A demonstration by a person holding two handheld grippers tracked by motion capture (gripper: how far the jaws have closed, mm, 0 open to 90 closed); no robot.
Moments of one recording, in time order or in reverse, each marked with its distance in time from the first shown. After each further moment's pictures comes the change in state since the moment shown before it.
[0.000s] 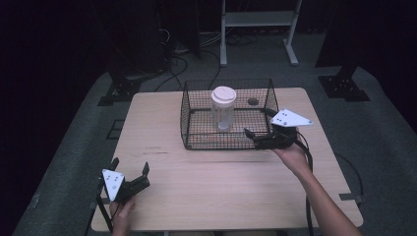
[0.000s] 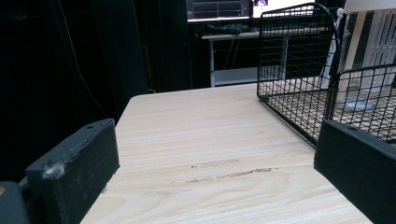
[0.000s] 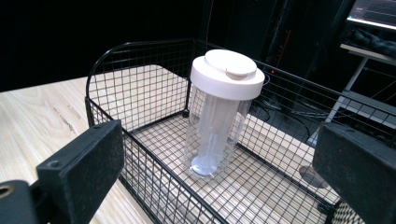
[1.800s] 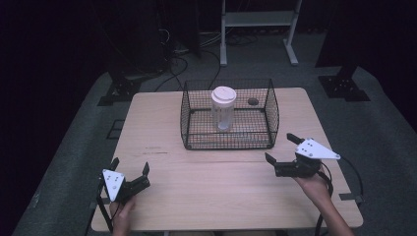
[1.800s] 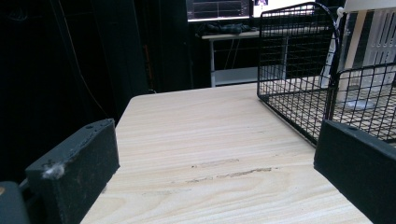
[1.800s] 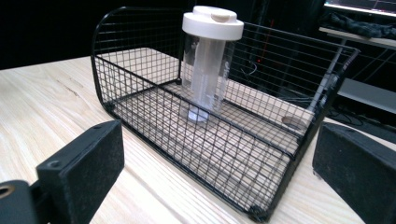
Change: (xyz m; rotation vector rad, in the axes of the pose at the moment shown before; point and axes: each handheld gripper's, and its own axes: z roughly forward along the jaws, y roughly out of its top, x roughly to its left) left arm -0.001 0.000 0.000 0.000 0.002 0.005; right arm 0.009 -0.061 -0.068 0.002 -0.061 0.045
